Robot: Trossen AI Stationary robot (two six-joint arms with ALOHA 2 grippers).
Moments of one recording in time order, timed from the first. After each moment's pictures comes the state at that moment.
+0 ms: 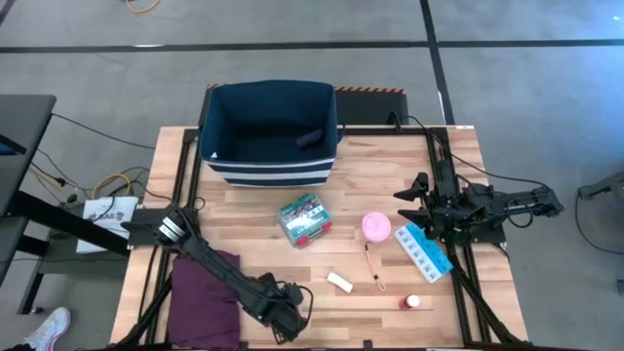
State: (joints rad) left arm -0.63 2.13 1.61 -0.89 -0.01 -1.10; right arm 0.16 0.01 0.03 0.16 0.13 0.25
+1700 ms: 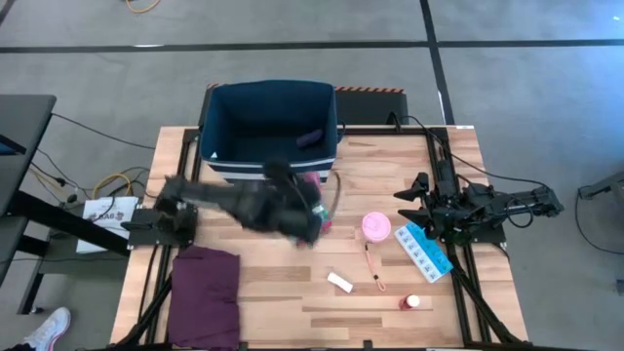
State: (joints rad) left arm -0.26 1.99 2.33 -1.55 -0.91 -0.41; right arm 0.16 0.01 0.03 0.16 0.13 0.25
